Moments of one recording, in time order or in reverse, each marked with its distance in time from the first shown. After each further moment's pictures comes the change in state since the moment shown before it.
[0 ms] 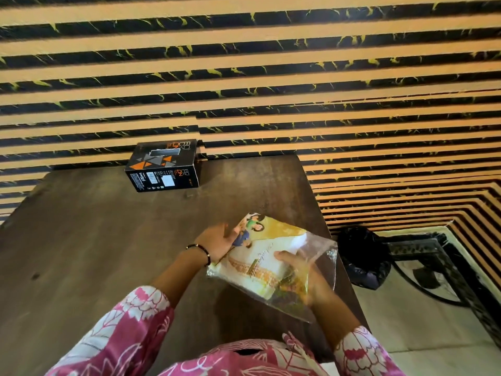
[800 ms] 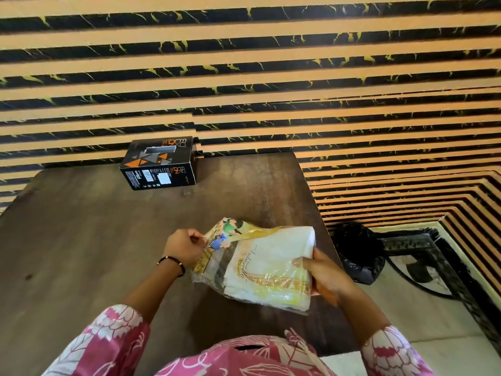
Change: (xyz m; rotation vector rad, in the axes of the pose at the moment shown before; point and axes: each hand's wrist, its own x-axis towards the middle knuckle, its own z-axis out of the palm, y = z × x) left_hand -0.017 -0.049 0.000 -0.229 0.315 -0.161; right_hand -0.004 -0.013 -0.038 -0.383 0.073 0.058
